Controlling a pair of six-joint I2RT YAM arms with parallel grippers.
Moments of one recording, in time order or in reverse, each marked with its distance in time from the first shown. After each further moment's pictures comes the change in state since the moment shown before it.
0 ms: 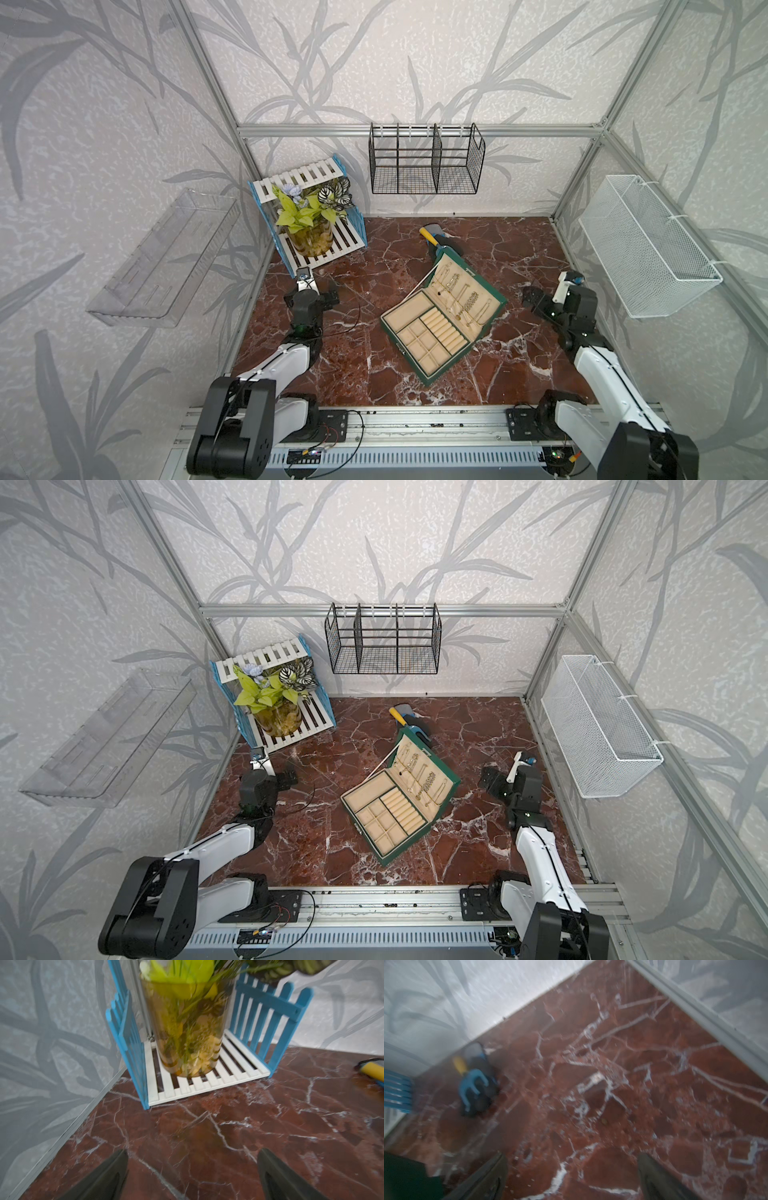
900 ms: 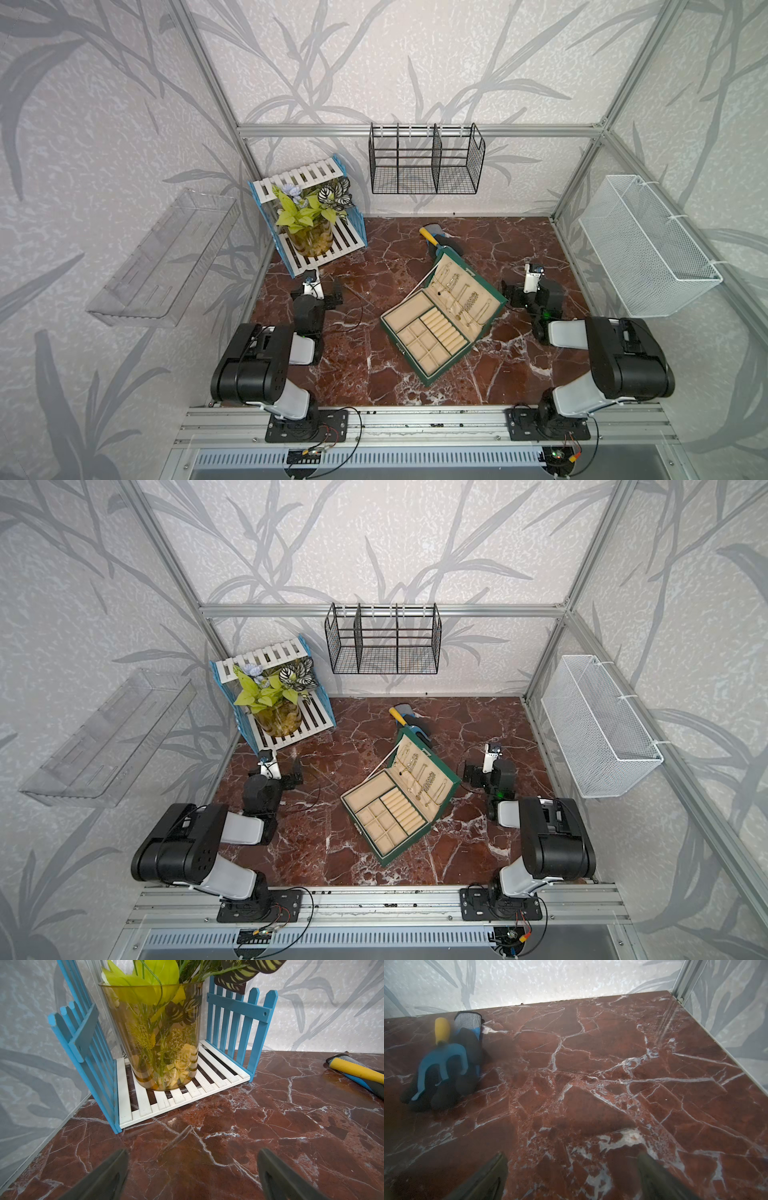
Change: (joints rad) left arm 0.031 0.307 -0.027 0.480 0.189 0.082; right arm 0.144 0.552 0.026 0.711 0.045 -0.291
